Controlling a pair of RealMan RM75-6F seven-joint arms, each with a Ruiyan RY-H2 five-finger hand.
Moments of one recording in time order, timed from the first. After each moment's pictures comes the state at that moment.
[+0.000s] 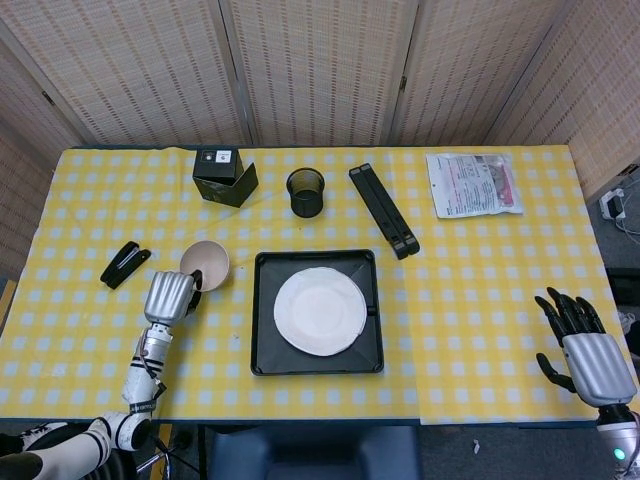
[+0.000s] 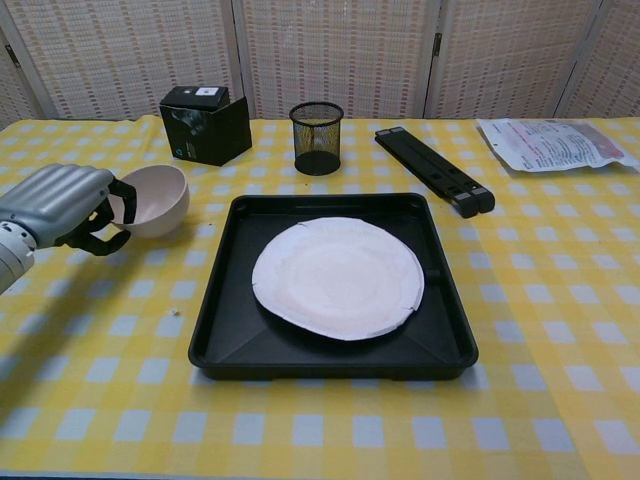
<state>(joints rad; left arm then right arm) -0.56 -1.84 -0.18 -0.88 1.36 1.20 0.23 0.08 -1.05 0.00 -1.65 -1.54 1.40 -0.03</state>
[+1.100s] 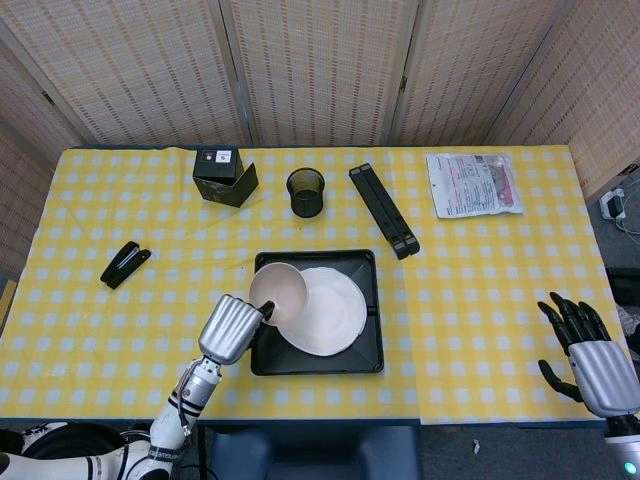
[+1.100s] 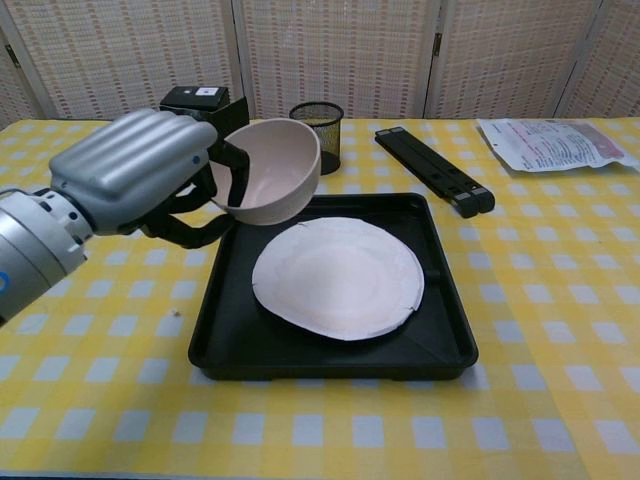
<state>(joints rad) -0.58 -1.70 -0.14 -1.62 1.48 1.27 0.68 0.04 -1.02 -0.03 -1.65 -1.60 1.47 0.04</state>
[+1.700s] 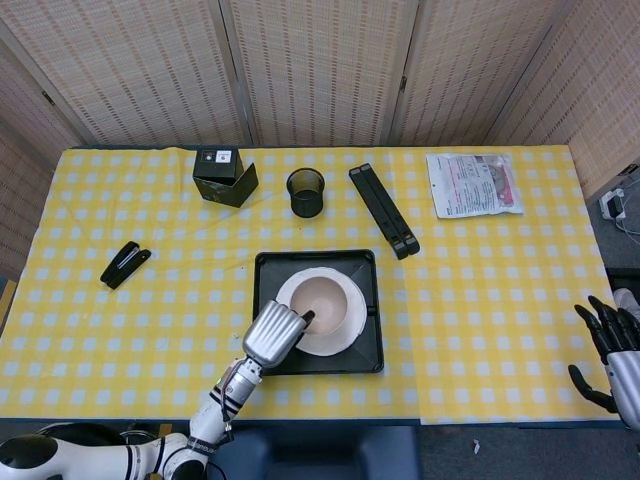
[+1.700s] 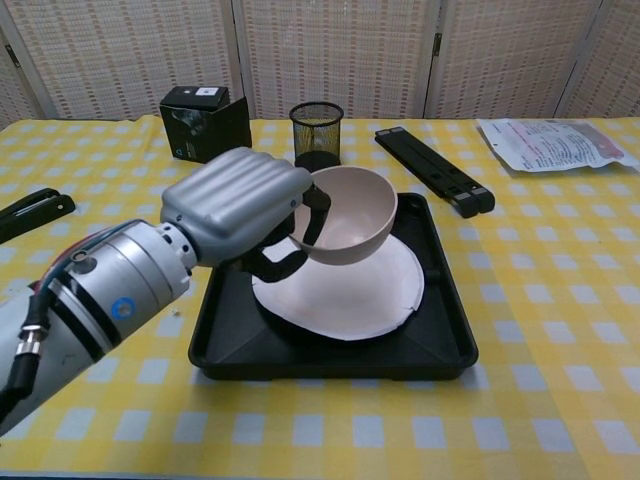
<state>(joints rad) -0.68 -1.86 -0.17 -1.49 1.40 1.14 0.75 -0.02 -0.98 -0.03 -1.62 -1.59 1.57 0.14</state>
